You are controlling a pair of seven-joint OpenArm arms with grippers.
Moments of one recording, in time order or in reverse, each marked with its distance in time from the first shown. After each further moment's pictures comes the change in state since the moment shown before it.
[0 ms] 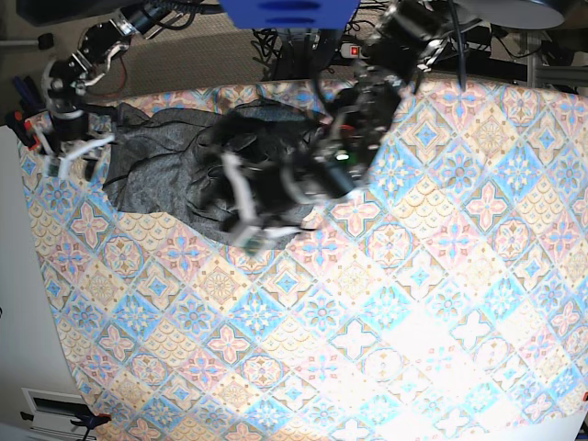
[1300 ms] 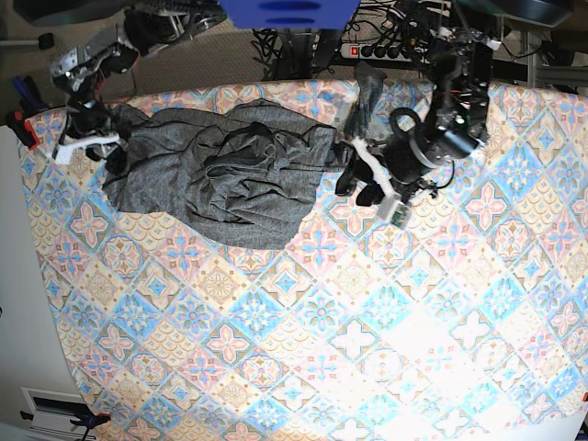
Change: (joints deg) left arm 17.1 -18.8 -24.4 8.3 -9.9 -0.4 0.0; right arm 7.1 -1.5 11.2 -16.0 27.8 1.1 -26.4
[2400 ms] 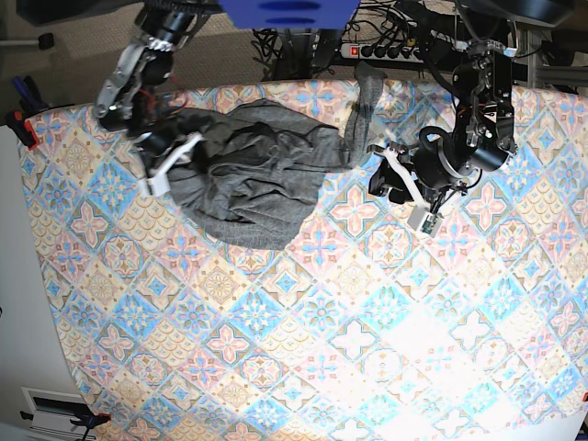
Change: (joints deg) left arm -2.1 -1.9 -6.2 -2.0 -2.2 -0.2 11.2; right arm -8.8 -1.1 -35.7 7.2 2.1 -0.9 -9.0
